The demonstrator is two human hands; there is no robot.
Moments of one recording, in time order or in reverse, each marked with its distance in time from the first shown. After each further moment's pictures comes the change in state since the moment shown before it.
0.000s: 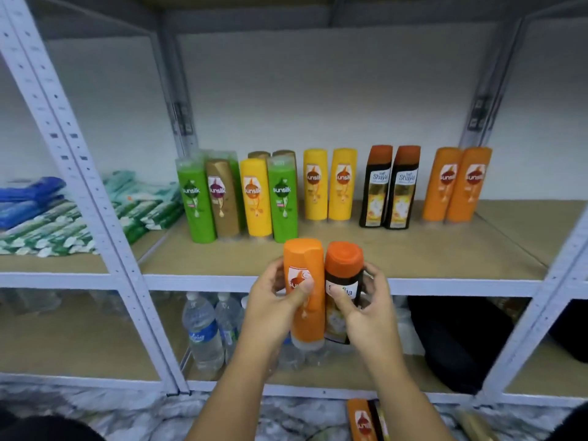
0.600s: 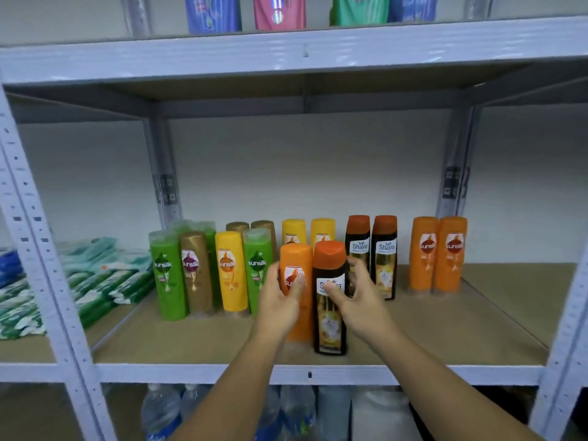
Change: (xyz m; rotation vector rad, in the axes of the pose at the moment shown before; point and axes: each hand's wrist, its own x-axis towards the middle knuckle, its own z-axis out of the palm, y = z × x) left_hand 0.134 0.036 0.073 0.151 0.074 0.148; right_hand 0.152 -0.053 -0.027 -0.201 -0.232 -0.109
